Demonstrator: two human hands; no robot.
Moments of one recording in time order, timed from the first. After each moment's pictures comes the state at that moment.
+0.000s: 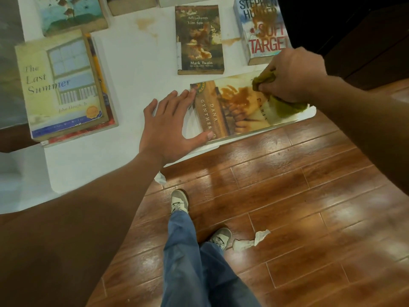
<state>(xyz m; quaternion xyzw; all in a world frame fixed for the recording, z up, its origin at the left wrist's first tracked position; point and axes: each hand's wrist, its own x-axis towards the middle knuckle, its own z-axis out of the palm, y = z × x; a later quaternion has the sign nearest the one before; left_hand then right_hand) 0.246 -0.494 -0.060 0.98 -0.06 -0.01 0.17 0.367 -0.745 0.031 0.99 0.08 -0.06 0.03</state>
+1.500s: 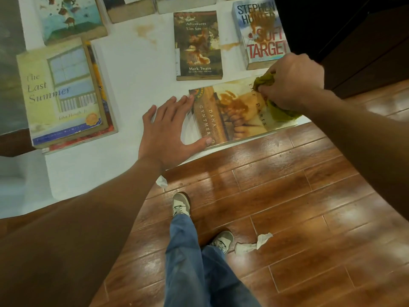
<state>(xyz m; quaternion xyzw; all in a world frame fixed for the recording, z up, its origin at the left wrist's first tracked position) 0.246 -0.494 -0.060 0.98 -0.06 -0.01 0.17 0.359 -0.742 0.035 1.00 0.05 -0.06 -0.01</state>
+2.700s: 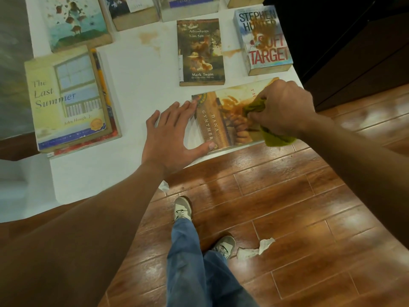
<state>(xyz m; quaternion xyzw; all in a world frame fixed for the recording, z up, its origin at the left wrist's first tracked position) 0.245 -0.495 -0.058 0.98 -0.05 -0.02 0.18 0.330 -0.735 0.030 0.99 0.09 -0.10 -0.07</state>
